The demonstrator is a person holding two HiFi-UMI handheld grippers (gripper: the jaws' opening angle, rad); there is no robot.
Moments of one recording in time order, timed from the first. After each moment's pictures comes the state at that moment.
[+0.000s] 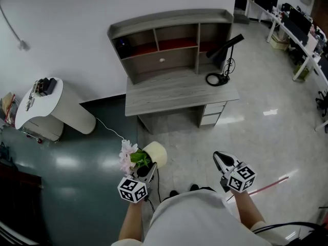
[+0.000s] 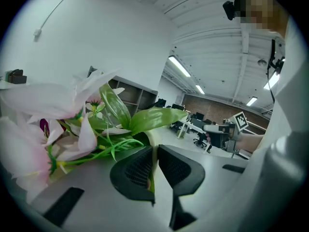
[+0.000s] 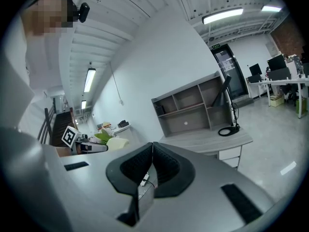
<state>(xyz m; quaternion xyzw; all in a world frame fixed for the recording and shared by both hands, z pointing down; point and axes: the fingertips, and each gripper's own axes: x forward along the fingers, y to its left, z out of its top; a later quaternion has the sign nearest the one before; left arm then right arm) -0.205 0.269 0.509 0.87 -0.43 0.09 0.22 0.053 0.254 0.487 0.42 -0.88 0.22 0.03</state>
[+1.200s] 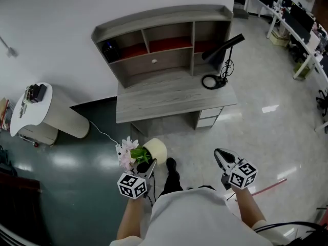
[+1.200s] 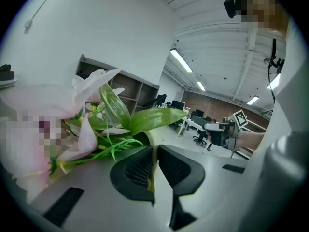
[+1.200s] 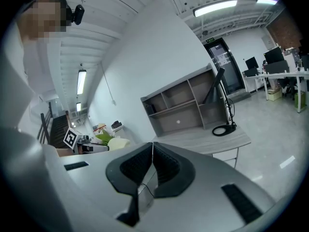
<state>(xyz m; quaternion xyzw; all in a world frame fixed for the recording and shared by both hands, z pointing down) -0.158 0.160 0.538 0.87 -0.42 0.11 0.24 0.106 0.152 0.515 0.42 -0.87 0.25 0.04</state>
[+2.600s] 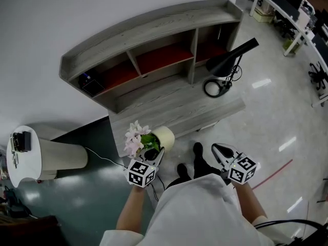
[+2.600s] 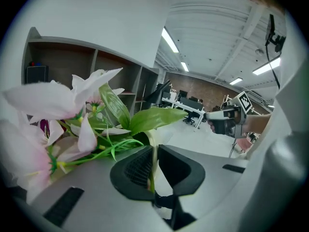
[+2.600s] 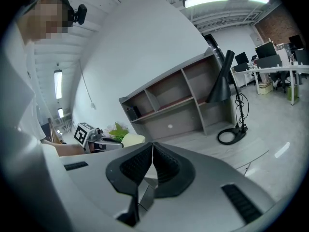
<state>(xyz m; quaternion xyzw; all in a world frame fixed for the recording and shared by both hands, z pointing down) -0.176 -0.135 0.557 0.91 -0.28 0.23 0.20 0.025 -0.075 0.522 0.48 -0.83 0.29 0.03</state>
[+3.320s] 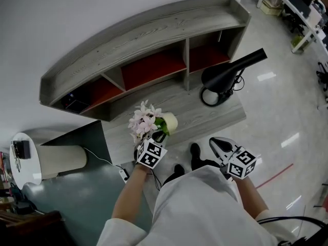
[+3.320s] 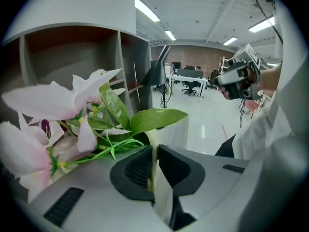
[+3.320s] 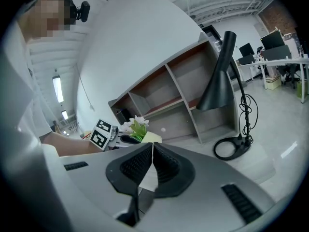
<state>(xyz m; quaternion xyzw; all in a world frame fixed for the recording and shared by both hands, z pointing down) -0.057 -0.289 0.621 0.88 -0.24 0.39 0.08 0.105 -0.201 0.543 0.44 -0.84 0.31 0.04</state>
